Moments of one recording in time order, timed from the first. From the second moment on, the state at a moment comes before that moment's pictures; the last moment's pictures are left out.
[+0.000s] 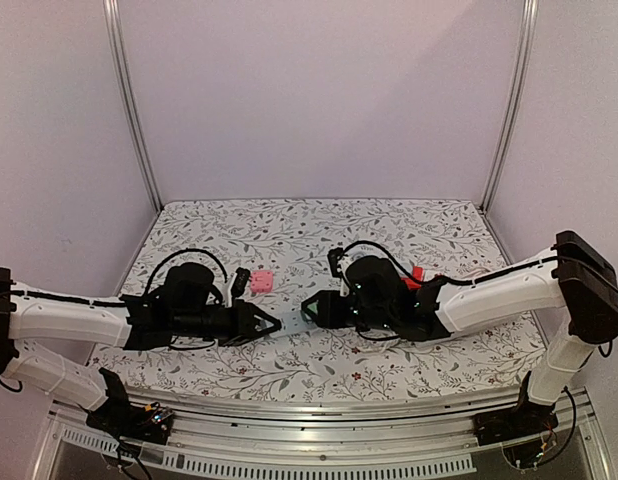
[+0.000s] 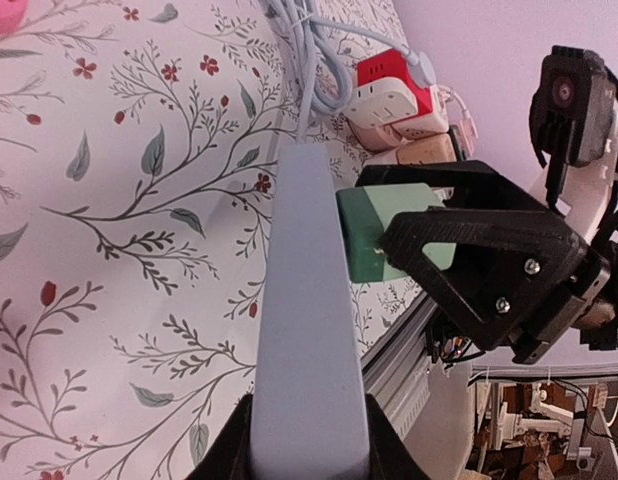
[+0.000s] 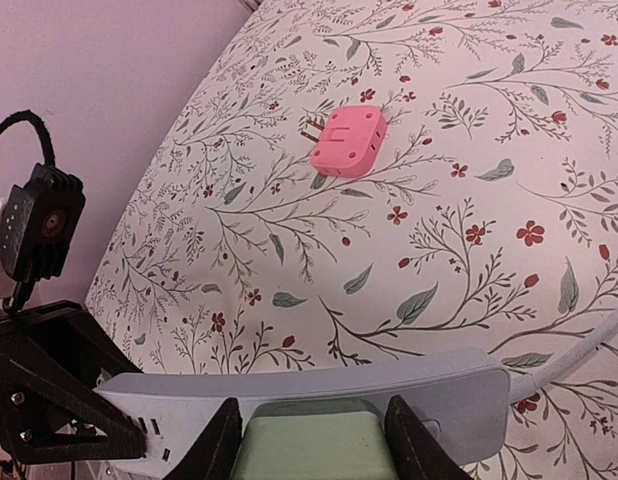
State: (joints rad) left arm -0.89 1.24 0.49 0.21 0.26 -1.00; right arm 1.08 1.72 0.94 0.24 0.13 0.72
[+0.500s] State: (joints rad) left arm -0.89 1.24 0.49 0.20 0.26 -0.99; right arm 1.11 1.72 0.98 0.17 0.21 0.72
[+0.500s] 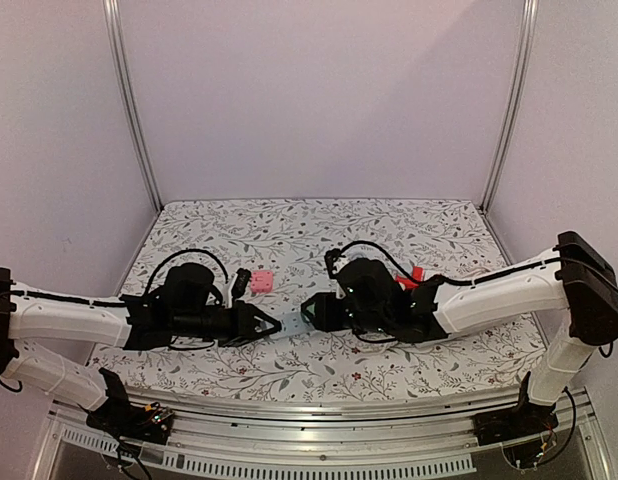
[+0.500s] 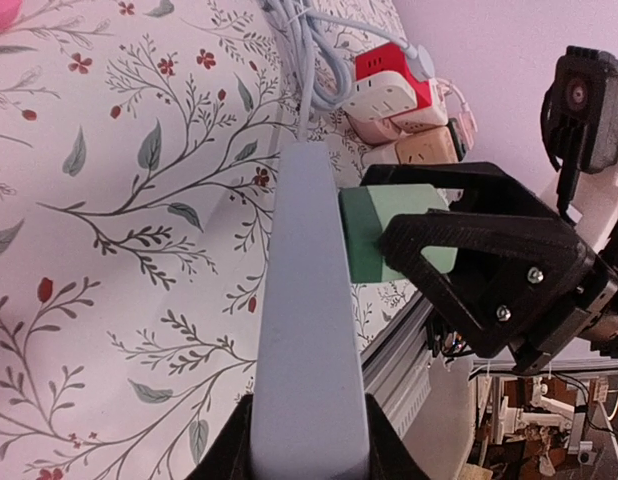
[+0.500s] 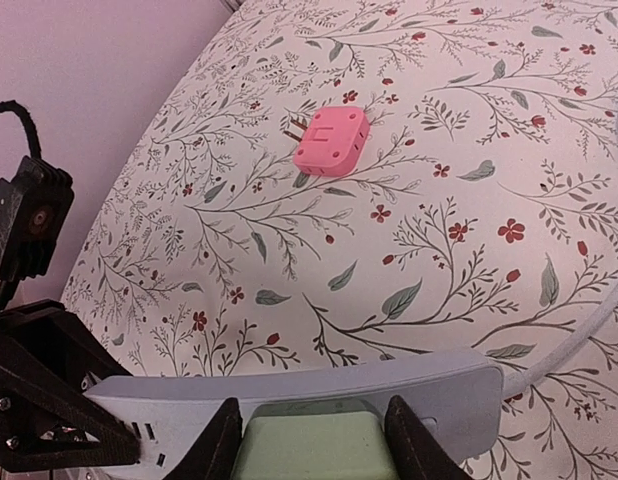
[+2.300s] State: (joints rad) left arm -0.88 1.22 0.49 0.16 0.27 -0.95; right arm 1.16 1.76 1.14 -0.09 0.27 0.66
